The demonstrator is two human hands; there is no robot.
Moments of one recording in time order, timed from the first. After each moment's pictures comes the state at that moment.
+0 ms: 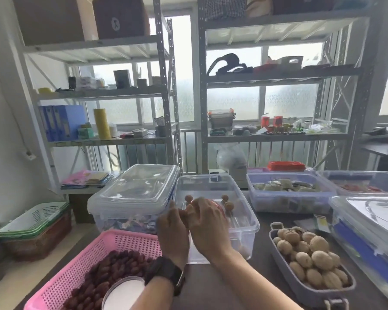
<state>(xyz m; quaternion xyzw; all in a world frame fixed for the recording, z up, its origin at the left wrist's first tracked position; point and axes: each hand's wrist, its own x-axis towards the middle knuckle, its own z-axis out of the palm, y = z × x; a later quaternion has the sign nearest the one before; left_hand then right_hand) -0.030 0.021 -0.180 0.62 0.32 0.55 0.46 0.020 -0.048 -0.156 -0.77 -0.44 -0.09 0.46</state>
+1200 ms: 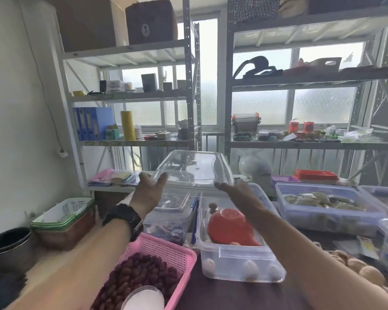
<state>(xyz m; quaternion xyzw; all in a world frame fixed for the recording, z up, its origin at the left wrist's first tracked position) -0.097 0.164 -0.088 0.76 0.39 0.39 0.35 0.101 0.023 -0.101 -0.72 -0.38 0.17 0.55</state>
